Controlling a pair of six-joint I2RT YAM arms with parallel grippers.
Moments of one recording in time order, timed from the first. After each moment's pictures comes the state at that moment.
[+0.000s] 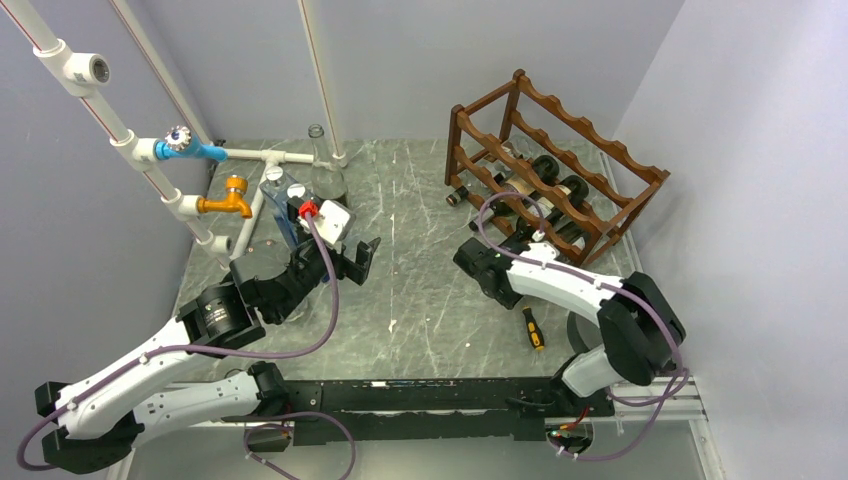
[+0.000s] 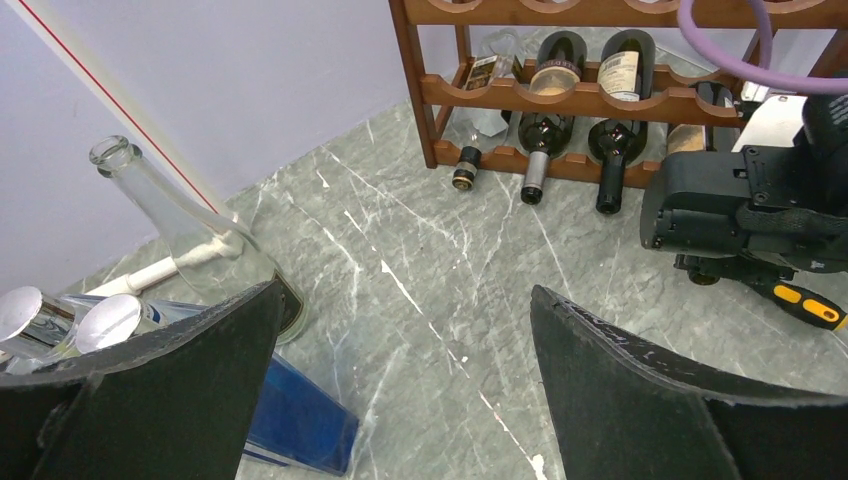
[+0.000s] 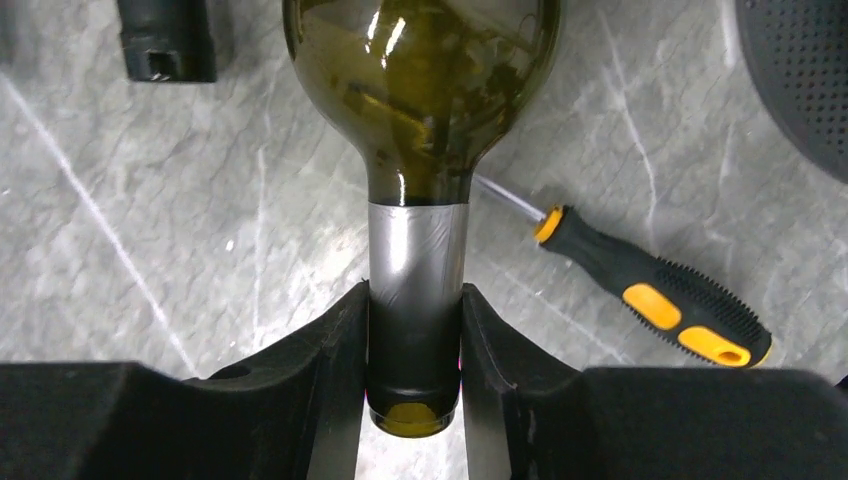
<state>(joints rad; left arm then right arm) -1.03 0.77 1.03 -0.33 -0.48 0.11 0.76 1.46 0.90 -0.95 0.68 1.63</state>
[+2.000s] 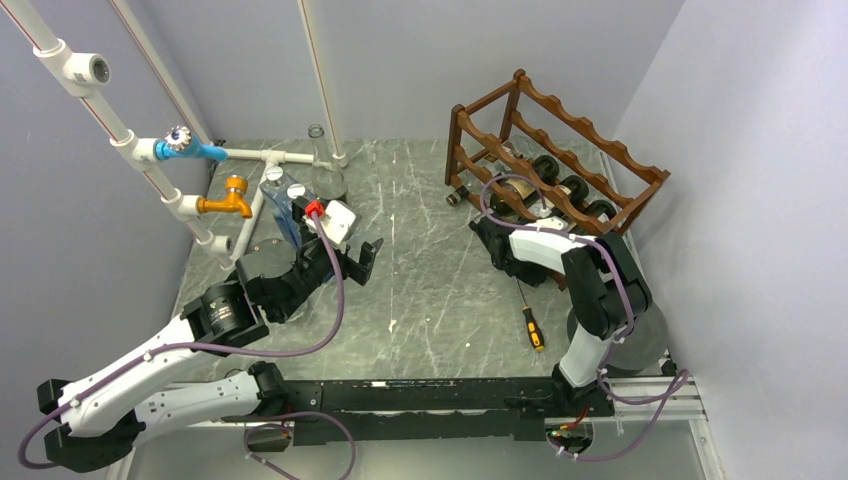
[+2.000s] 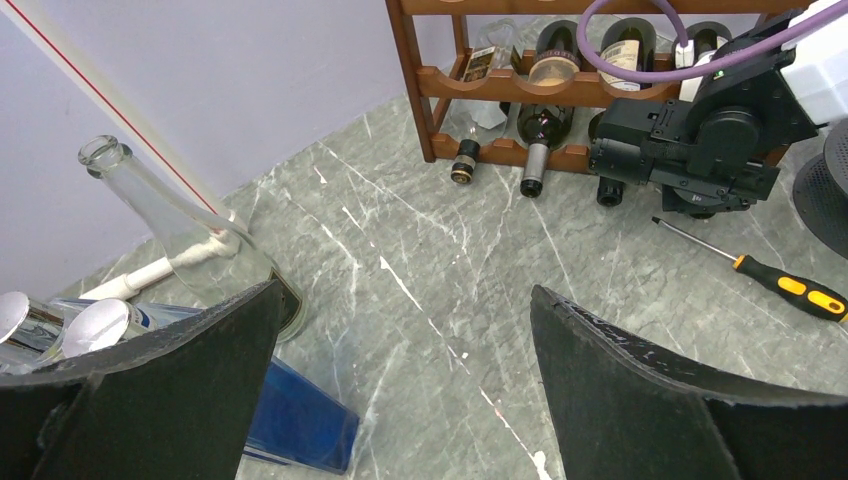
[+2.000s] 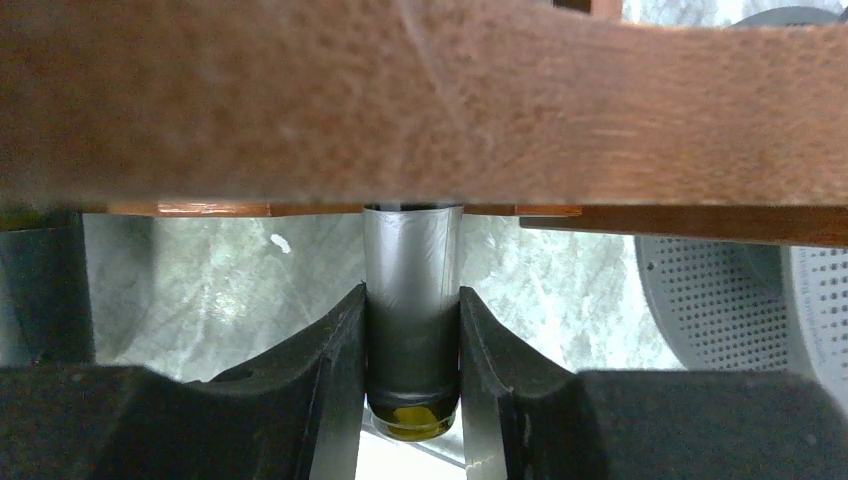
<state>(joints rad) -1.03 0.78 1.03 -0.33 -0.47 0.11 0.44 1.74 0.97 -0.79 0.85 1.24</state>
